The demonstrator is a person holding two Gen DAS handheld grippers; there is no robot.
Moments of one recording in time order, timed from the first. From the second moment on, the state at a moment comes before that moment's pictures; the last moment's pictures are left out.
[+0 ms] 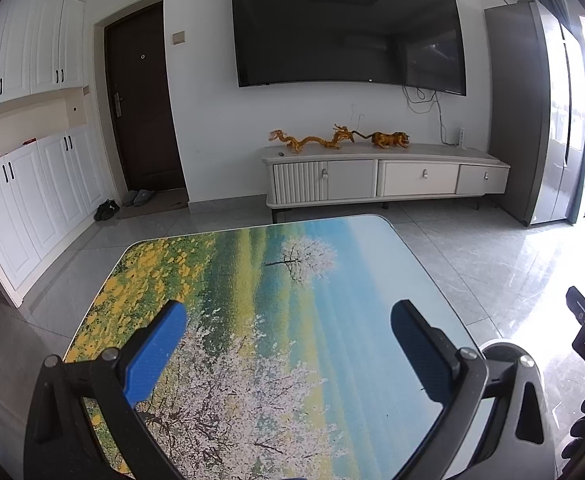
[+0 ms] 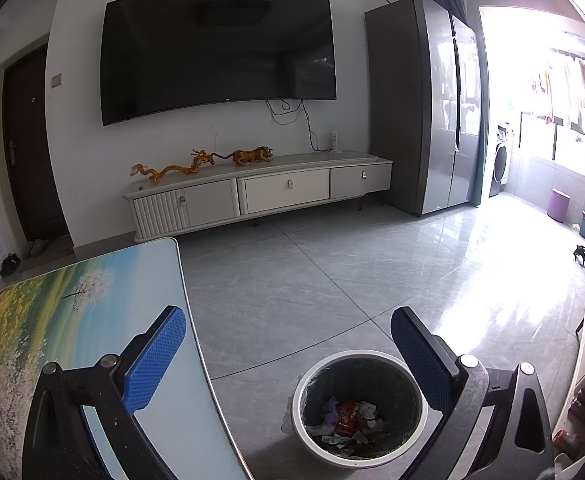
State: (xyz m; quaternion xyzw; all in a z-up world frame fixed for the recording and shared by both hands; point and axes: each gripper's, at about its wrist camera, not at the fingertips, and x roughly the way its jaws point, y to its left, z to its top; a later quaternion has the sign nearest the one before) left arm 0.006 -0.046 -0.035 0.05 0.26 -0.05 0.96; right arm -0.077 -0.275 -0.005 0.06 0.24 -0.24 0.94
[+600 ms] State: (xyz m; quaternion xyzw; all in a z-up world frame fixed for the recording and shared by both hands) left arm 0.003 -0.044 -0.035 0.05 0.27 -0.05 0.96; right arm -0.078 -0.274 -0.005 0.06 0.24 -0.23 0.94
